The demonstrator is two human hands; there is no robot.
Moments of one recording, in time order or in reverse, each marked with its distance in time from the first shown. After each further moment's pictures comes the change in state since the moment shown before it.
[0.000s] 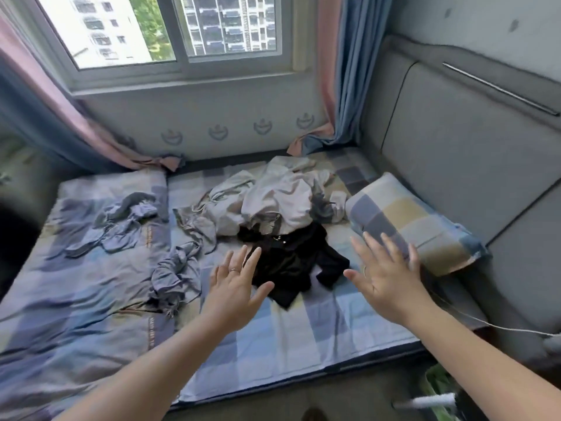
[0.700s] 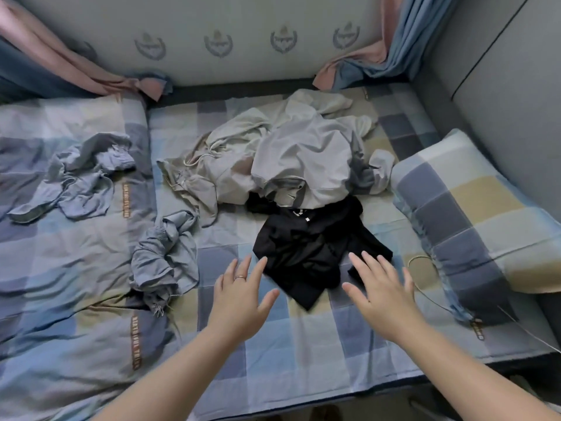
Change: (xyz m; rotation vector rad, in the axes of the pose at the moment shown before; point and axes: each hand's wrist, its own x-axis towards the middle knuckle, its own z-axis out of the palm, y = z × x) left_hand 0.203 -0.155 0.143 -0.063 -0.256 -0.137; right_hand 0.237 -0.061 0.193 0.084 -0.344 0.126
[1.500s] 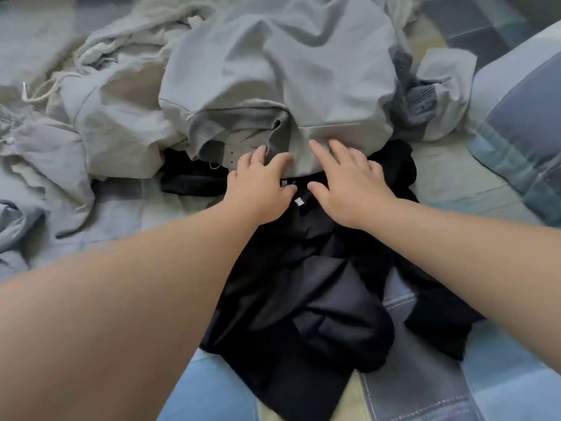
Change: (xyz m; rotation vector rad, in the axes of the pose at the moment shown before) left_hand 0.464 0.016 0.207 0.008 0.112 0.132; right_hand 0.446 0.057 0.185 -0.049 0.197 -0.126
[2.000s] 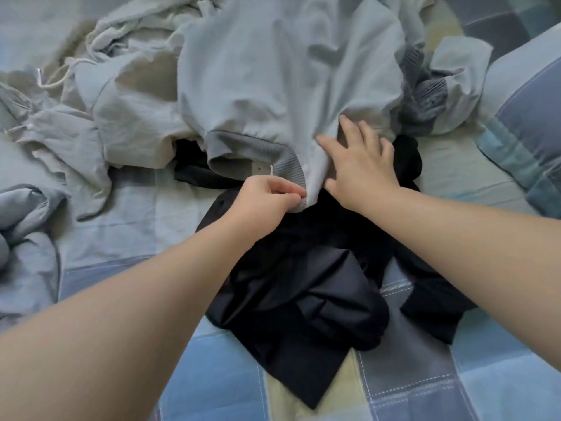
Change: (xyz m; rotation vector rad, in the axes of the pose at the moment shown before) left_hand -0.065 0.009 -0.027 -0.904 -0.092 -0.247; right_hand -0.003 -0.011 -0.024 -0.092 0.053 0.002
